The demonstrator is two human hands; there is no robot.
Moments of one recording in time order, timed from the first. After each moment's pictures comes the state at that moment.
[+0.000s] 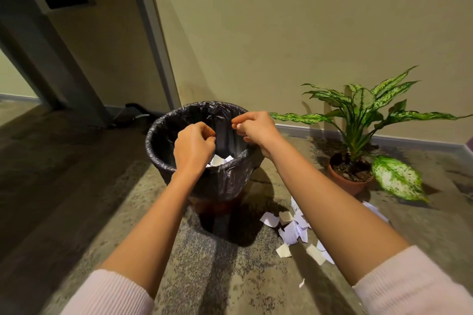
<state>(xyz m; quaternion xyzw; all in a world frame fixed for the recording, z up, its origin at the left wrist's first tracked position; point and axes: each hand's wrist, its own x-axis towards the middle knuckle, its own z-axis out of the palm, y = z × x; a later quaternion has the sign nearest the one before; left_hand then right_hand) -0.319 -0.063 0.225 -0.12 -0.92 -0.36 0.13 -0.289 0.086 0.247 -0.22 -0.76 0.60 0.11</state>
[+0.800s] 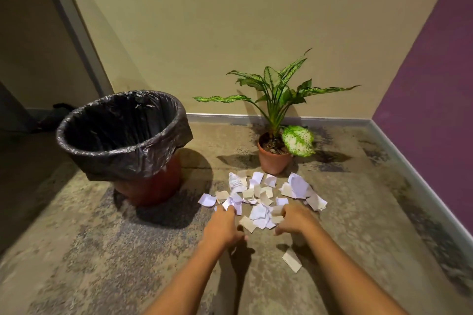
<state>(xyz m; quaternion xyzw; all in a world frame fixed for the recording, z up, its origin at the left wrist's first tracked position) -0.116 0.058 0.042 -0.29 -0.91 -0.15 -0.24 -0.015 0.228 0.062 -0.37 -0.88 0.24 -0.19</state>
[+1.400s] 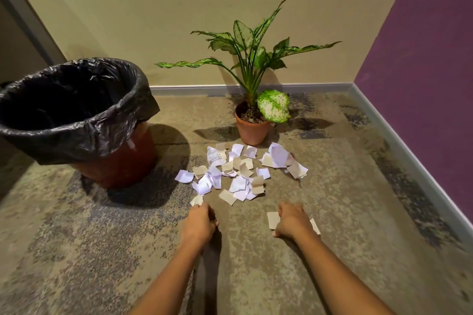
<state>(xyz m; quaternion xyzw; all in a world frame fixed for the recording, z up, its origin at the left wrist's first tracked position) -0.097 0.046 -0.021 -0.23 -0.94 -0.16 -0.22 0.042 0.229 -0.005 -0.46 -0.83 0.24 -0.20</state>
